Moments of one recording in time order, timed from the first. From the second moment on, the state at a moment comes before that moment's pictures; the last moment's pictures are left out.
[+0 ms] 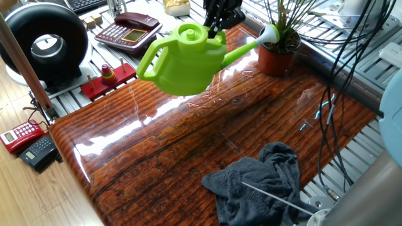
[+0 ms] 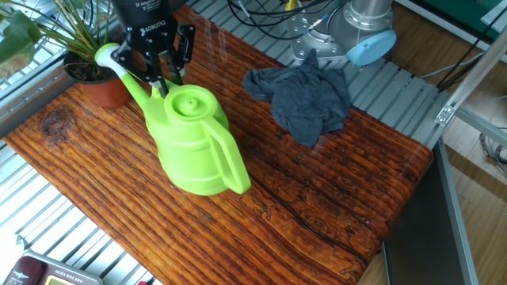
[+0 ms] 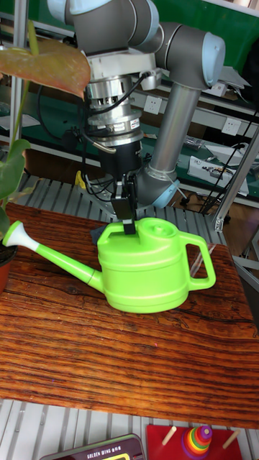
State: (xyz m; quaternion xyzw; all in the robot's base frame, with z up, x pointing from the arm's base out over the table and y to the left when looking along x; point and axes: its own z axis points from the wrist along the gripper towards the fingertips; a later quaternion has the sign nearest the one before) arm 0.554 0.000 0.261 -0.63 0.75 0.10 0.19
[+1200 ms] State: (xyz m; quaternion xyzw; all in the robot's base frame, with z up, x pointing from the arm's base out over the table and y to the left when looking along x) arm 0.545 0.008 0.267 -0.63 0.73 0.12 0.23
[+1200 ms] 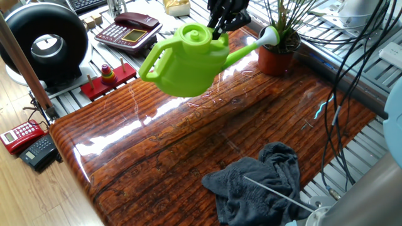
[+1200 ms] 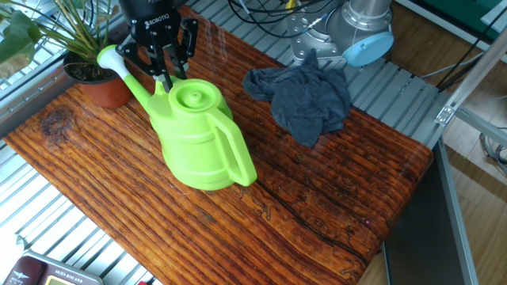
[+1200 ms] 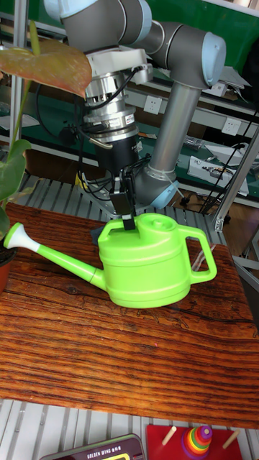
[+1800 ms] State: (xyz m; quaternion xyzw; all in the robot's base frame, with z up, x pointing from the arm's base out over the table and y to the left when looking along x) arm 0.542 0.010 0.270 -0.62 0.73 0.12 0.24
